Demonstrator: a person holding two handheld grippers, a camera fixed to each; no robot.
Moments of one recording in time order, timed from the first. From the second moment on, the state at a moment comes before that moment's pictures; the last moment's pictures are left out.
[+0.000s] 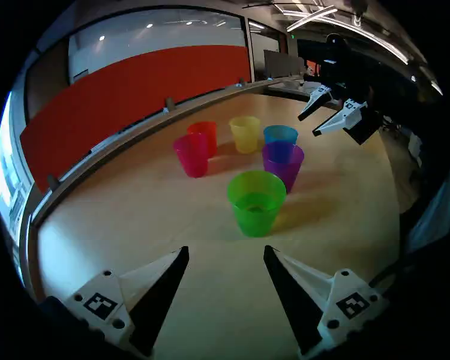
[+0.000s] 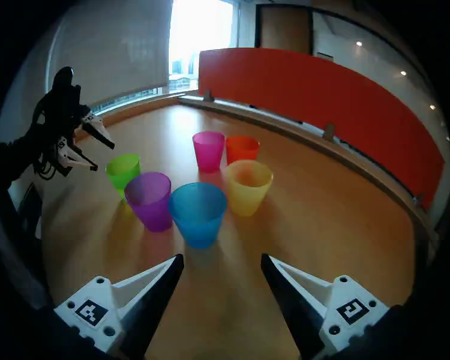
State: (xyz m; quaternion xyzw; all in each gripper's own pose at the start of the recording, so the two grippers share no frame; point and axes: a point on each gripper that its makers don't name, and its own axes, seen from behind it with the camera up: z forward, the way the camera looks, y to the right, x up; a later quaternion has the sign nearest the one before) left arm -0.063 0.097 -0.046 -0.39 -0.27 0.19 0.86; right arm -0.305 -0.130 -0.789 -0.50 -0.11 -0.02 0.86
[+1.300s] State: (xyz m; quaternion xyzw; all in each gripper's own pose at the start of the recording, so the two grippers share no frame) left arm 0.011 0.016 -0.037 -0.17 -0.13 0.08 0.97; right arm -0.280 -0.245 -0.889 -0.72 0.08 -0.05 0.69
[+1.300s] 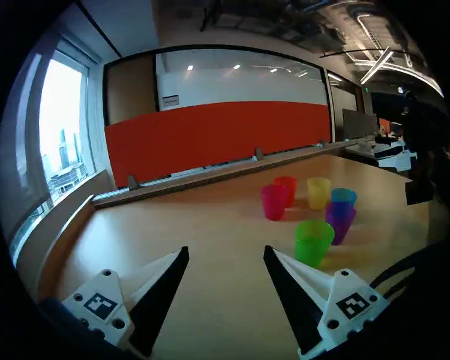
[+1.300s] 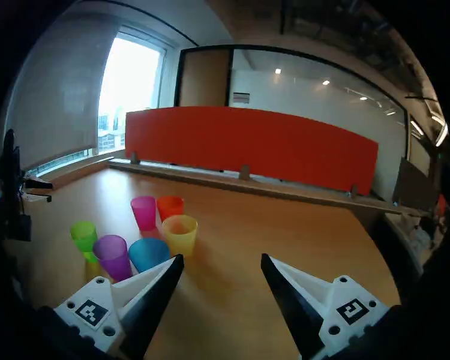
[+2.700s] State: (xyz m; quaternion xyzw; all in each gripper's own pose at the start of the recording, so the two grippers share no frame) left arm 0.061 -0.002 -0.016 -0.04 -0.02 -0.04 1.00; right arm -0.262 -0.353 -0.916 -0.83 0.21 -0.11 0.51
